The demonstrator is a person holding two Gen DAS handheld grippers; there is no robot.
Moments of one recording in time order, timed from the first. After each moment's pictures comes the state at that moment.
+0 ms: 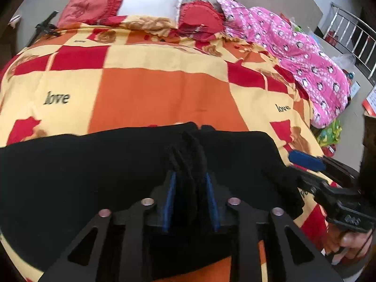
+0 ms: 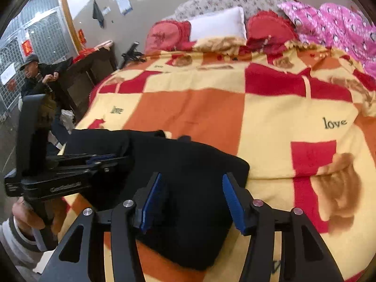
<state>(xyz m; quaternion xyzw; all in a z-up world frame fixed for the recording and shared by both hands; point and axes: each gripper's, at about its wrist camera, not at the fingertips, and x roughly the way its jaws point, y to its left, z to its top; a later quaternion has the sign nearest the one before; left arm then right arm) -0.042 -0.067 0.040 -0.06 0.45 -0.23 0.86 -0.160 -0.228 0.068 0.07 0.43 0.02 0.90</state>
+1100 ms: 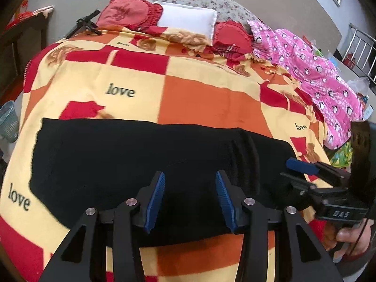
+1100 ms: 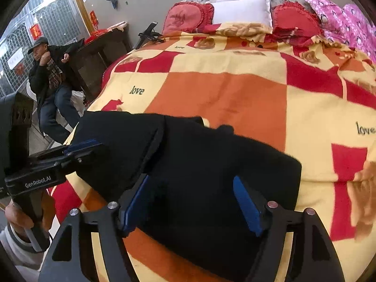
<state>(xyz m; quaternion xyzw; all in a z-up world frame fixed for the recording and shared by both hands) -0.076 0.034 0.057 -0.09 0.42 -0.17 0.89 -0.127 -0.182 0.053 0.06 0.48 0.07 0.87</state>
